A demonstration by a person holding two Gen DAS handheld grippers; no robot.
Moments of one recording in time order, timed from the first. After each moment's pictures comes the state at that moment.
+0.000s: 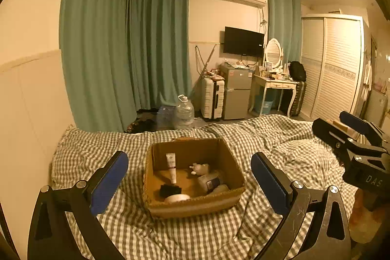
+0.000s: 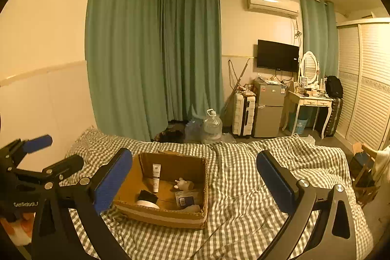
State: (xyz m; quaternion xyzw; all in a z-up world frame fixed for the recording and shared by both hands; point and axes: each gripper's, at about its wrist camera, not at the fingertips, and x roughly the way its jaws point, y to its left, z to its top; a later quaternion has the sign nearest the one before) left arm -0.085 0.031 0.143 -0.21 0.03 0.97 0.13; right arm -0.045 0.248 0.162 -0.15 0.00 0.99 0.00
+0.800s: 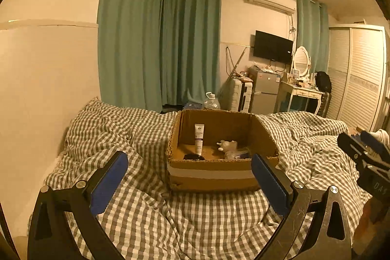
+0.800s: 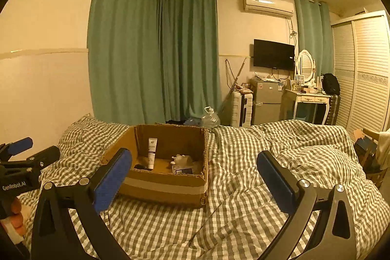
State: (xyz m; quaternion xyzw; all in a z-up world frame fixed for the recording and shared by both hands) left arm -0.055 -0.005 0.014 -0.19 -0.02 0.98 0.05; right arm -0.018 0.247 0.029 -0.14 0.01 0.99 0.01
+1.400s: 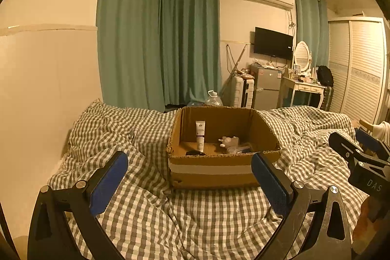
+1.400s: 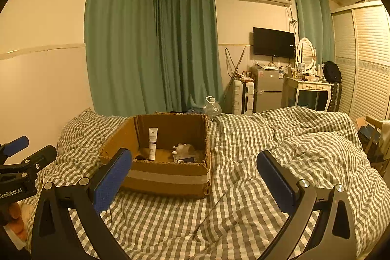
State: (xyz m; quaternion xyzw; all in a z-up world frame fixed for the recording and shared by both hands) left arm -0.049 0.005 0.009 -0.20 0.00 0.98 0.05; right arm -0.026 0.248 0.015 -0.17 0.02 0.99 0.01
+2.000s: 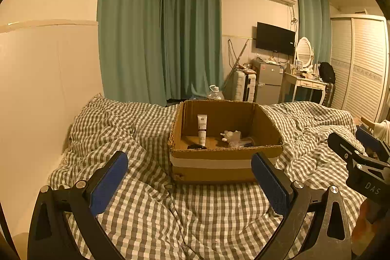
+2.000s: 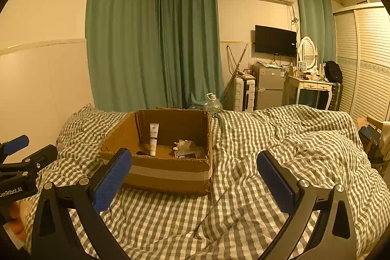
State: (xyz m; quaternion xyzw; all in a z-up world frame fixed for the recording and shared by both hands) left arm -0.049 0.005 0.004 -0.21 0.00 0.98 0.04; right arm -0.031 0.241 0.010 -0.17 0.01 0.98 0.01
